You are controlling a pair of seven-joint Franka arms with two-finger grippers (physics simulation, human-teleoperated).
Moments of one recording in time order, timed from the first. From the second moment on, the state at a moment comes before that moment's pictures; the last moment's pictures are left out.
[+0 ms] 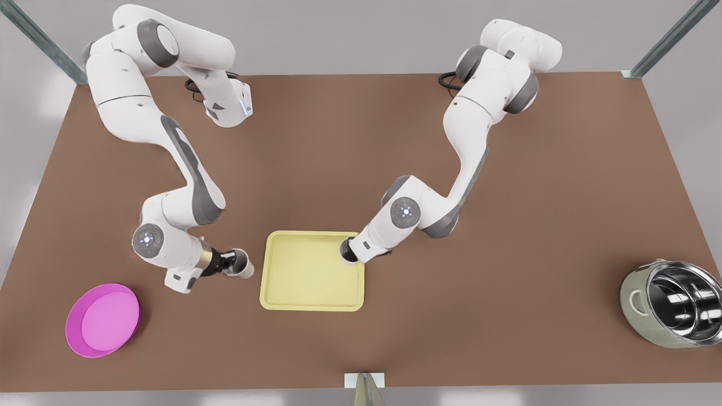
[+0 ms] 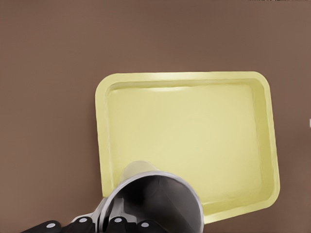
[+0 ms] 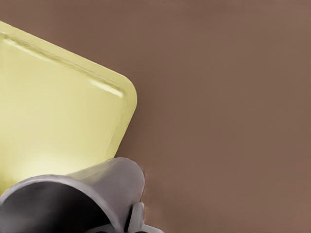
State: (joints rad) left arm -0.54 0.92 -0.17 -1.04 -0.10 2.14 -0.49; right arm -0.17 0.62 0.47 -1.55 -0.13 2.12 -0.14
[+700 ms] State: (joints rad) left arm -0.56 0.97 -0.16 -1.05 -0.11 2.17 -0.84; right arm 0.01 0.78 0.46 -1.49 -0.29 2.29 0.28
